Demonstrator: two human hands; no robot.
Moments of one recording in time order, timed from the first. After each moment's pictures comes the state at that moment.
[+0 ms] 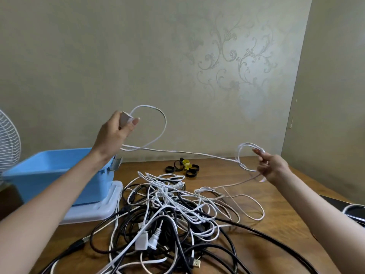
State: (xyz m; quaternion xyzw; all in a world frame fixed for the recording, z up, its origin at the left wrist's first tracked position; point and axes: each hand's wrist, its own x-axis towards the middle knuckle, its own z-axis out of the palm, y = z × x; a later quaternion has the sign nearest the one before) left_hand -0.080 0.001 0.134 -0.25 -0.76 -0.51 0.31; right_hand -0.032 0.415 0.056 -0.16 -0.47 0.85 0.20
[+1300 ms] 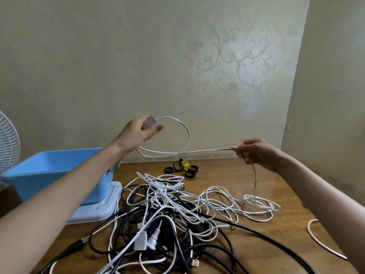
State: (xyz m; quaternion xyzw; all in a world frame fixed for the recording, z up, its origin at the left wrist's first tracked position) left_hand -0.072 0.040 0.148 -0.32 -0.79 -0.50 0.16; right_hand 0.001 0.368 0.117 0.02 -0.78 0.63 0.08
